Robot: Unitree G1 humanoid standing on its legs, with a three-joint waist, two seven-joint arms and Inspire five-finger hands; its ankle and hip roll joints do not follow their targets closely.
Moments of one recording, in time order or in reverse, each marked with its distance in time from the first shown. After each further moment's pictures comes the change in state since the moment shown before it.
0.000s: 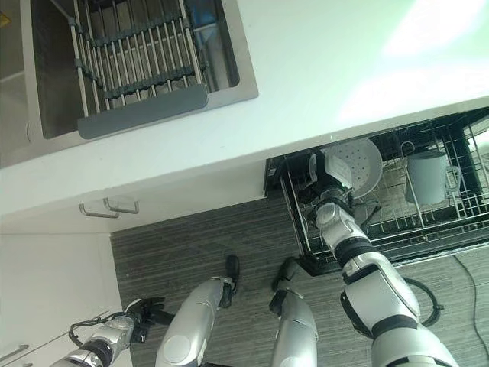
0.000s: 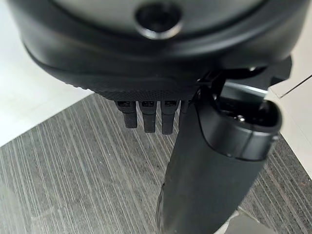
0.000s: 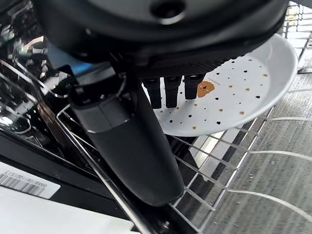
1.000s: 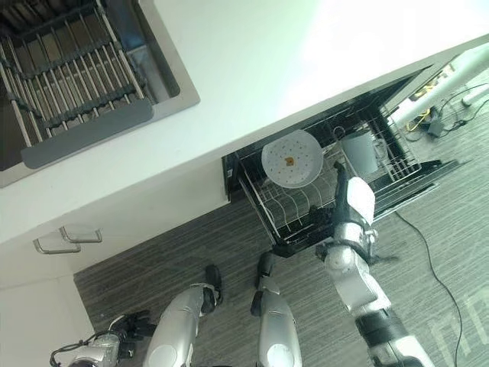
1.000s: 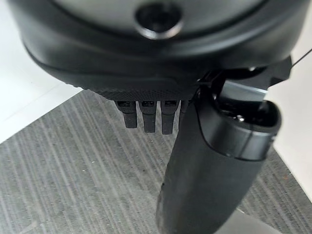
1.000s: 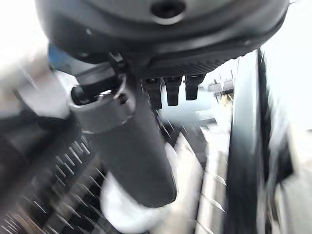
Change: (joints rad) left arm 0.220 -0.004 0.193 -0.058 -0.034 -0.019 0.045; right arm 0.774 -0.049 -0.357 -1.069 -0.022 0.105 -0.279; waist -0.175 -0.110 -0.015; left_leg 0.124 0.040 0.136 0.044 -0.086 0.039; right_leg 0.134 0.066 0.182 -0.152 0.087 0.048
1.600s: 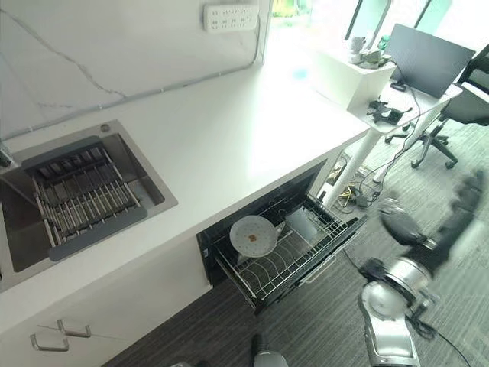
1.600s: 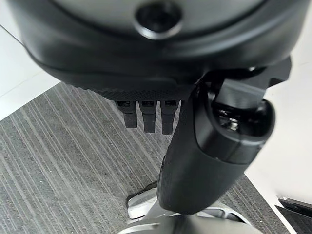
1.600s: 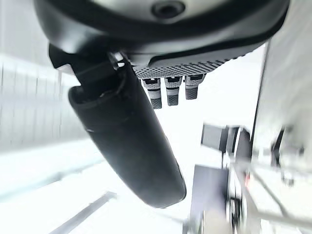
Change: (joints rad) left arm 0.146 -0.071 -0.008 0.082 0.044 0.058 0.023; right arm 0.218 0.204 -0.457 0.238 0.449 -0.574 -0.318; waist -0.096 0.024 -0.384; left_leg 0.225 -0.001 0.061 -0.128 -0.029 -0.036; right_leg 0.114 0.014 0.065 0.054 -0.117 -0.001
